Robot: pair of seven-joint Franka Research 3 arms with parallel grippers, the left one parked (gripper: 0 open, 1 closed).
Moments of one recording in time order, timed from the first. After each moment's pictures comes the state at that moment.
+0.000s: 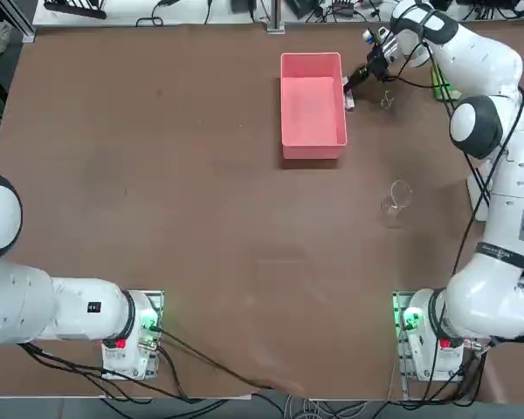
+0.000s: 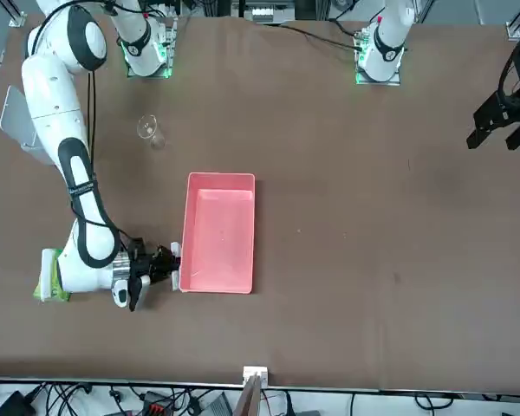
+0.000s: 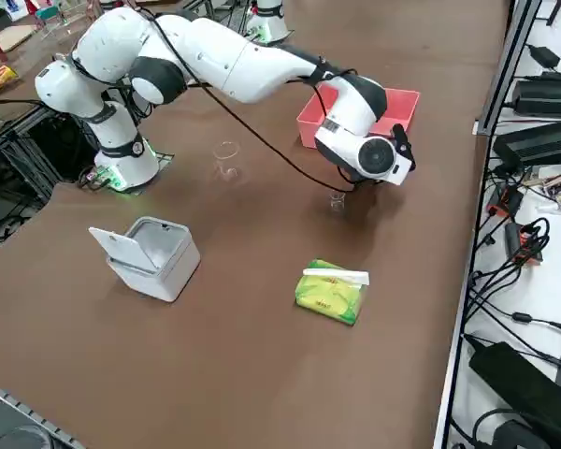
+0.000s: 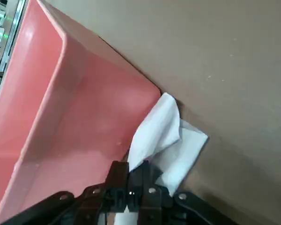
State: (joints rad) arm -0.10 1.09 0.24 -1.14 0.65 1.94 -0.92
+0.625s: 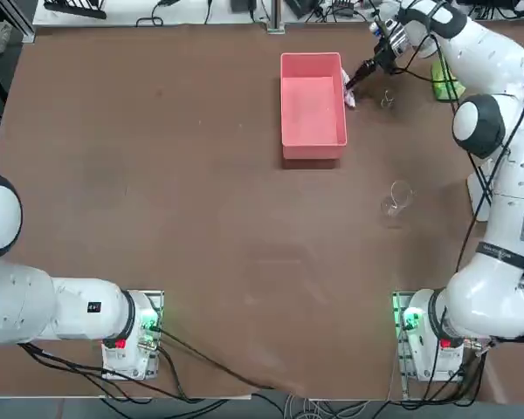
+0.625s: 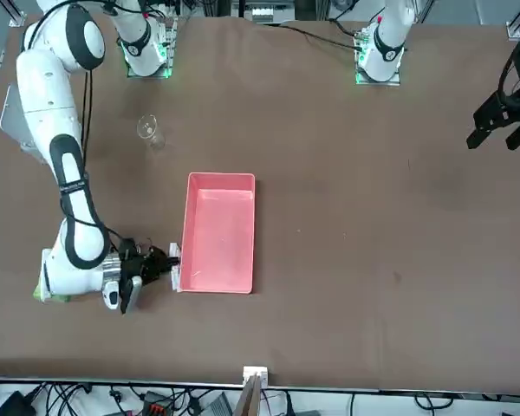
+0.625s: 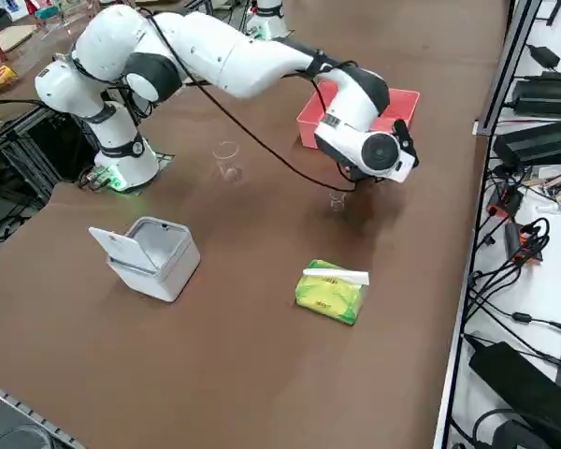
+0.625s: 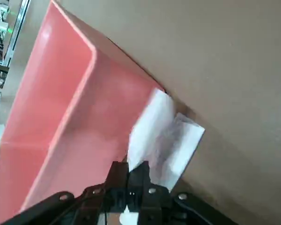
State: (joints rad) arm -0.11 1.05 0.21 -1.11 0.65 1.84 -0.92
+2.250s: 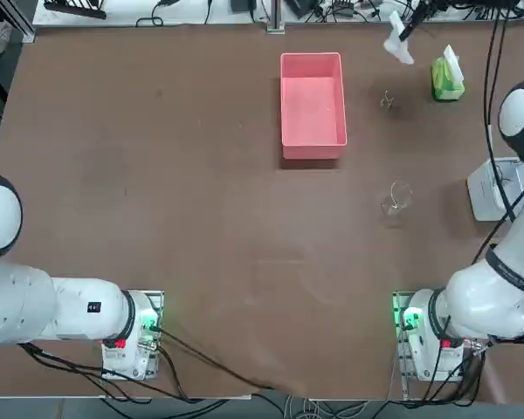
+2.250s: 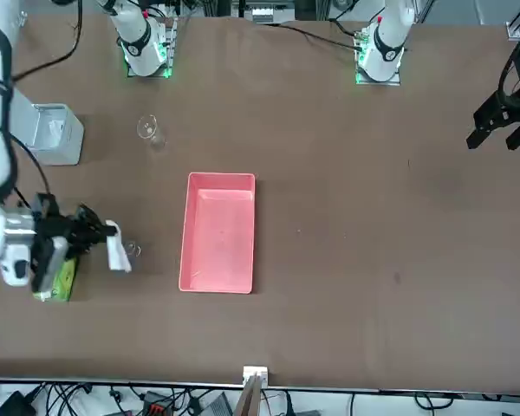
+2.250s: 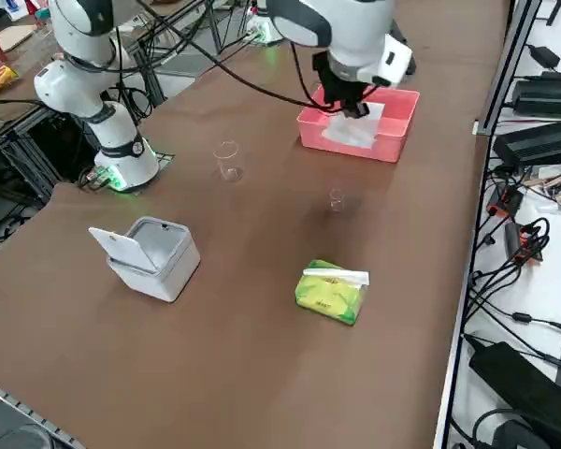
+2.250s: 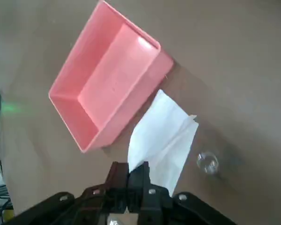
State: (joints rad) arm -0.14 0.59 0.05 -1.18 0.46 1.50 -0.81
